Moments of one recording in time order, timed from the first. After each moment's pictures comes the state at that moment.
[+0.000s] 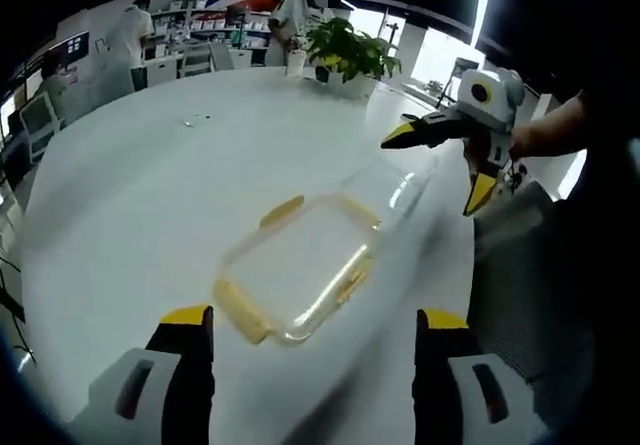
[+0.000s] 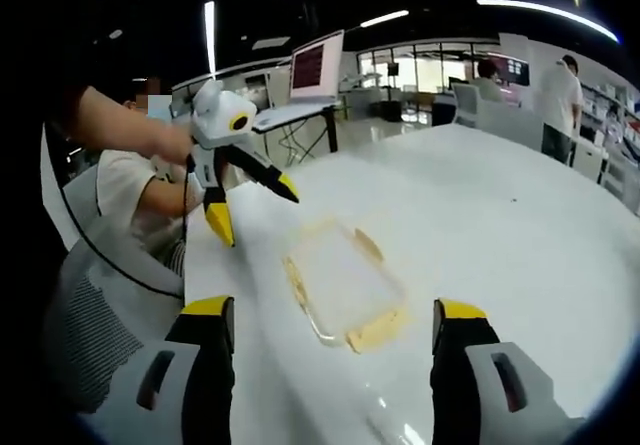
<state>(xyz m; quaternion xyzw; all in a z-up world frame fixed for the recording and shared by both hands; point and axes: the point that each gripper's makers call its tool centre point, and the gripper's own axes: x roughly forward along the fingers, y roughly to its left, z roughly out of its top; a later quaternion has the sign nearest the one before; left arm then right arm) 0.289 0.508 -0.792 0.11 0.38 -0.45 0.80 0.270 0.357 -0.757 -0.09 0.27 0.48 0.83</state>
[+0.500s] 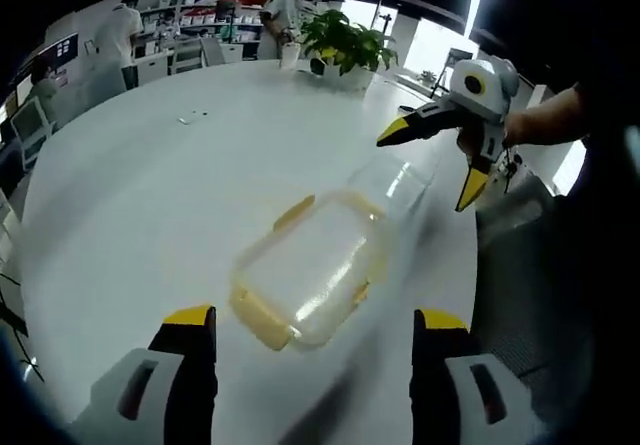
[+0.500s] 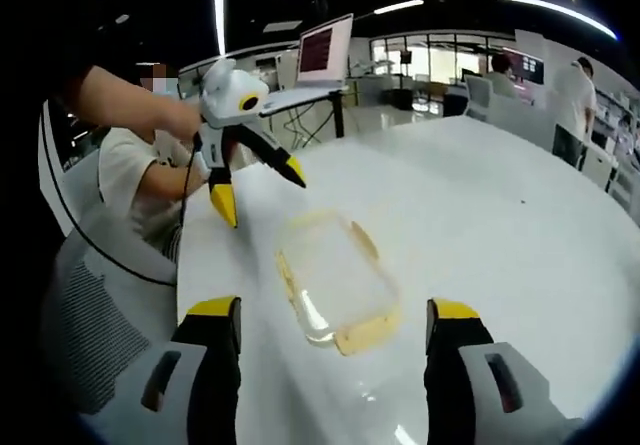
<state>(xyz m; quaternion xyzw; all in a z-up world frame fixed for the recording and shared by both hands) 0.305 0.513 -0.792 0.11 0.39 -0.47 0.78 0.282 0.361 -0.766 -0.11 0.29 0.50 0.81</state>
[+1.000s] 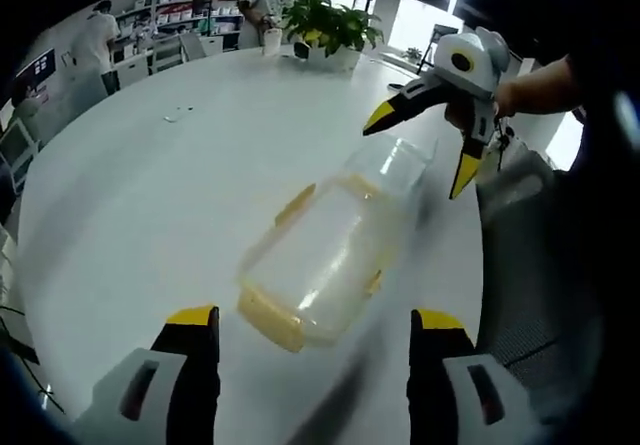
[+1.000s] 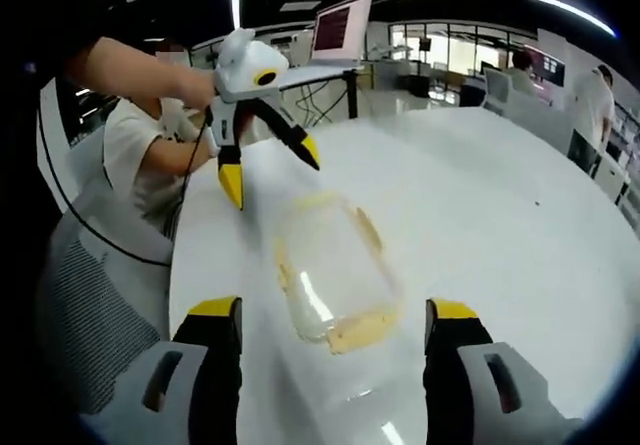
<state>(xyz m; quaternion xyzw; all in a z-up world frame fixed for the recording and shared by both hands) 0.313 0.513 -0.802 0.16 0.40 -0.49 0.76 0.291 0.363 -0.780 -0.16 0.32 0.51 0.78</state>
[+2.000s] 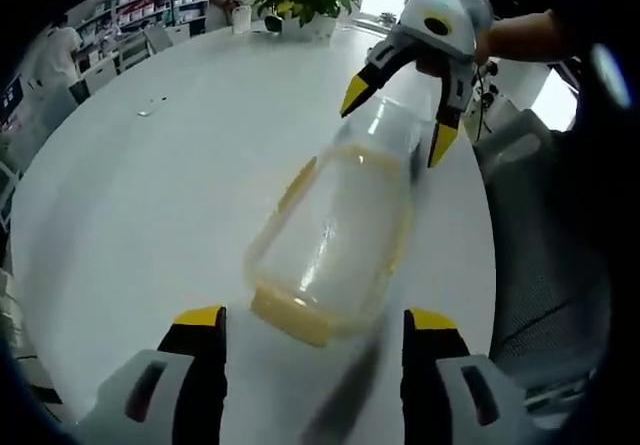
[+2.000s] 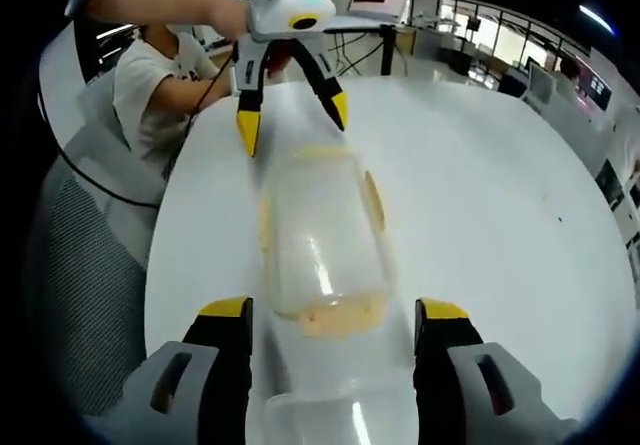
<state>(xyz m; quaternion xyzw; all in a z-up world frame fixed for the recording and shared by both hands) 0.324 0.518 -0.820 0.24 0.42 -0.52 0.70 0.301 0.360 -0.812 -0.27 0.36 0.55 0.71</state>
